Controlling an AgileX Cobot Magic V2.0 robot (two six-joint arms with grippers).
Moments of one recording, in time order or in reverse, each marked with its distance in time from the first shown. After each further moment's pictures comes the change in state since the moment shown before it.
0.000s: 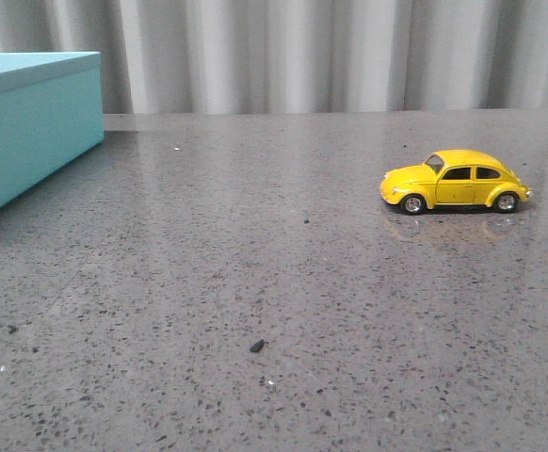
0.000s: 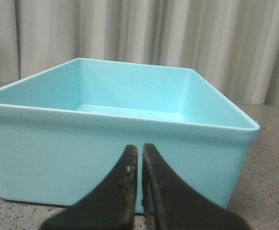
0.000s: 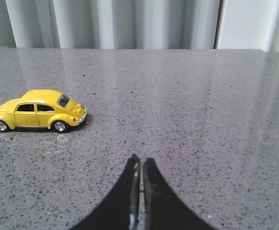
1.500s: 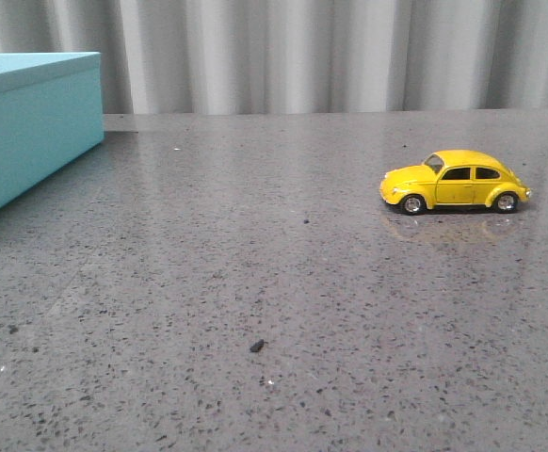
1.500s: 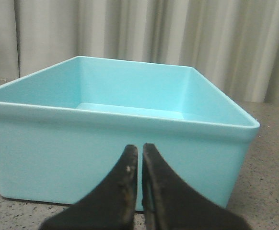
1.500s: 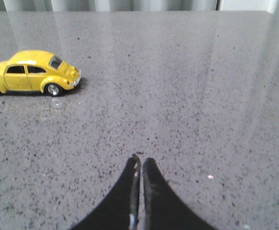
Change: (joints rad) left arm 0.000 0.000 0.000 0.000 0.006 0.000; right arm 0.000 0.000 0.000 0.006 0.113 0.000
